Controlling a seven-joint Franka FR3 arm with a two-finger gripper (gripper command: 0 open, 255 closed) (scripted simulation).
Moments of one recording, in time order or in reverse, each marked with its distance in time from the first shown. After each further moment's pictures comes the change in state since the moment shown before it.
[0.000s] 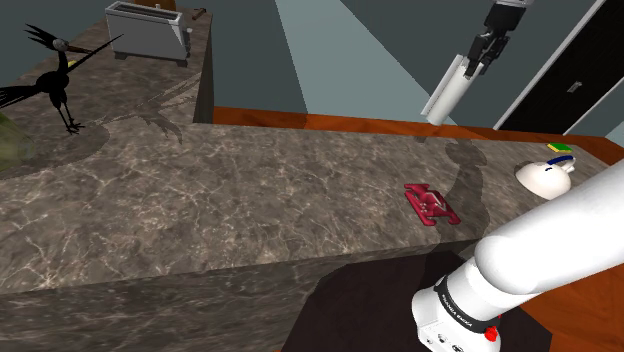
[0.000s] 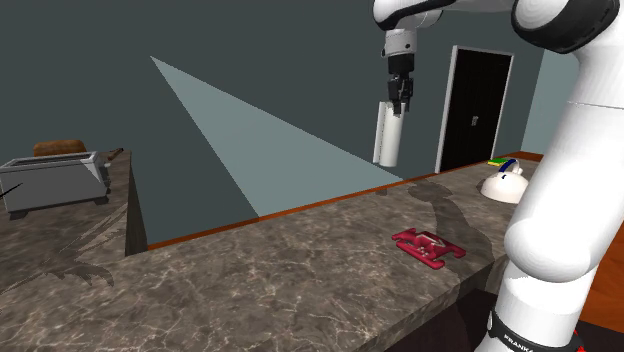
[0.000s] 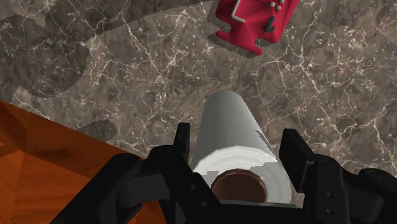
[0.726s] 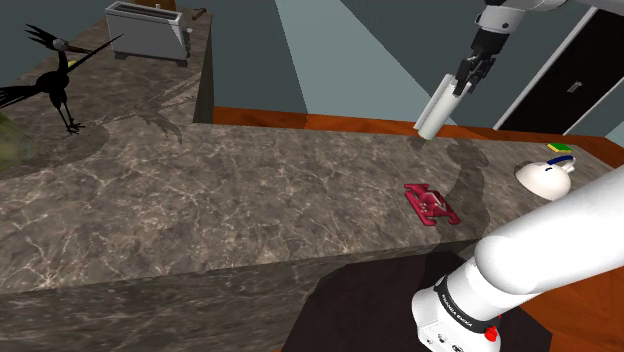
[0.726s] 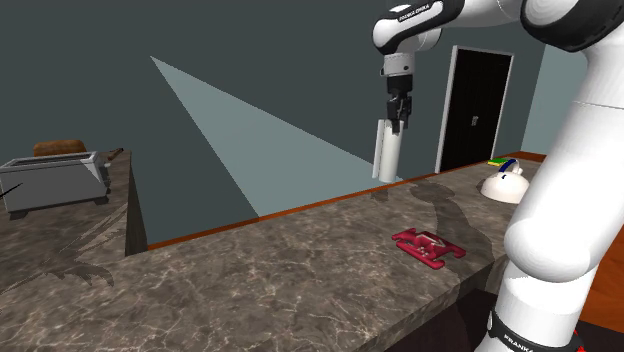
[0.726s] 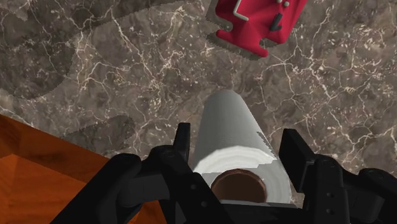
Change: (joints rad) arm -0.002 -0.034 -0.001 -0.185 -0.012 0.151 0.021
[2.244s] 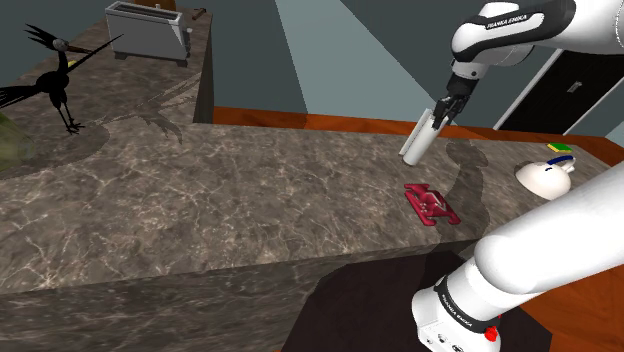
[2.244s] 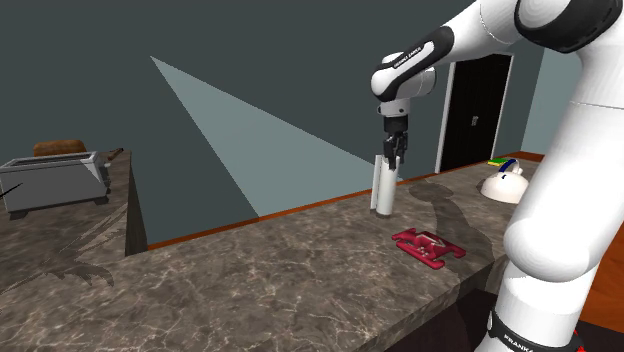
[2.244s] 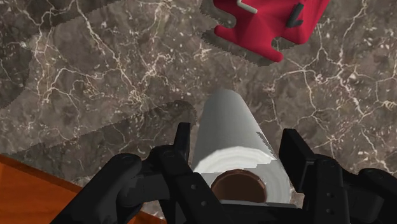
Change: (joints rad) arm -0.007 0.023 -0.014 -0.286 -0.005 0.306 0.025
